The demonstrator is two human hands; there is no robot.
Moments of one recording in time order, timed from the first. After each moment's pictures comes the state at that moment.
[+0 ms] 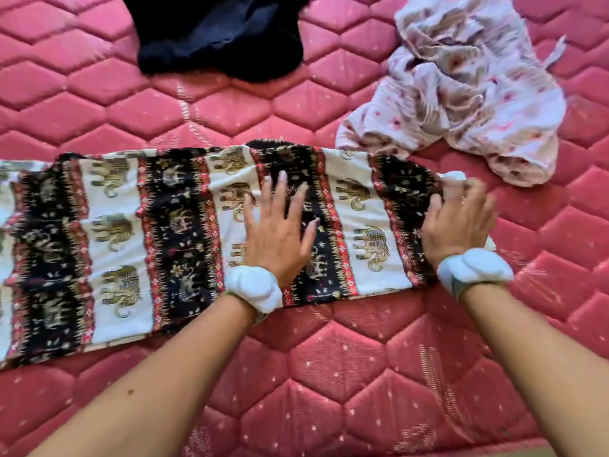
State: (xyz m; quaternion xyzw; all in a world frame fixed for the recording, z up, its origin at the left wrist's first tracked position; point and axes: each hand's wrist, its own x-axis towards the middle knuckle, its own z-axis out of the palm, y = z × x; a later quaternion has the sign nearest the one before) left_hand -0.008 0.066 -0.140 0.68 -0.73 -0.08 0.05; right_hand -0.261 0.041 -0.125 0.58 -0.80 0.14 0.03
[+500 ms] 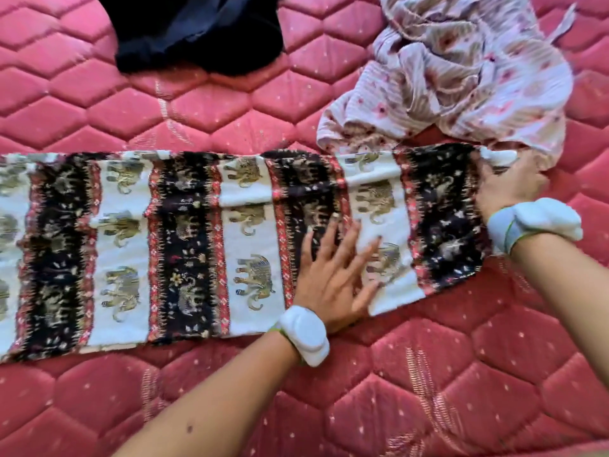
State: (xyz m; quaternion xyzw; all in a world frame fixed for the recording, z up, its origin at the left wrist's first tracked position) left_hand -0.103 0.120 -0.168 0.54 -0.83 -0.08 0.05; right_hand -0.340 -0.015 -0.111 0.41 -0.88 0.22 -0.12
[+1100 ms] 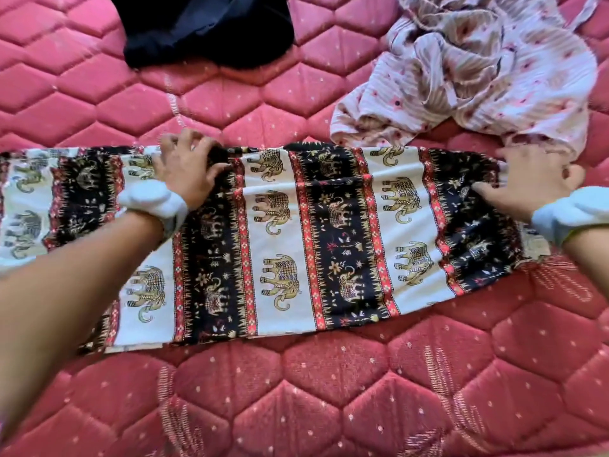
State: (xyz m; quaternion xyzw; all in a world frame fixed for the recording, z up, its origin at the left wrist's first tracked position) left_hand 0.101 -0.025 -0.126 0.76 -0.65 -0.06 -0.02; right_hand -0.369 -0.019 -0.114 0.61 -0.79 -0.09 -0.09
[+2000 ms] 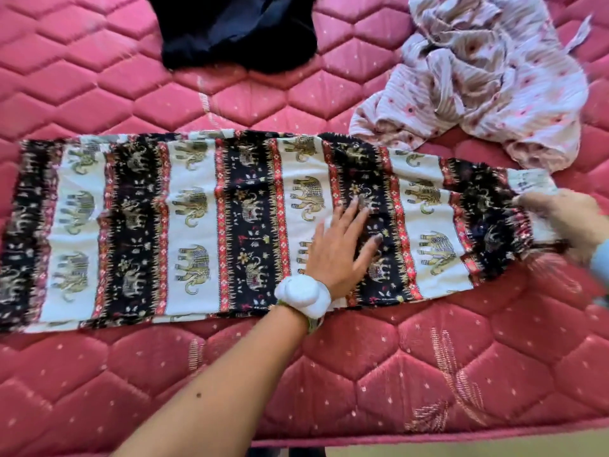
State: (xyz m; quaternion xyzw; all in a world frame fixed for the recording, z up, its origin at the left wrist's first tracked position) left_hand -0.064 0.108 -0.132 0.59 -0.72 -0.32 0.14; right_hand -0.385 0.038 -0.078 0.29 -0.83 0.25 -0.42
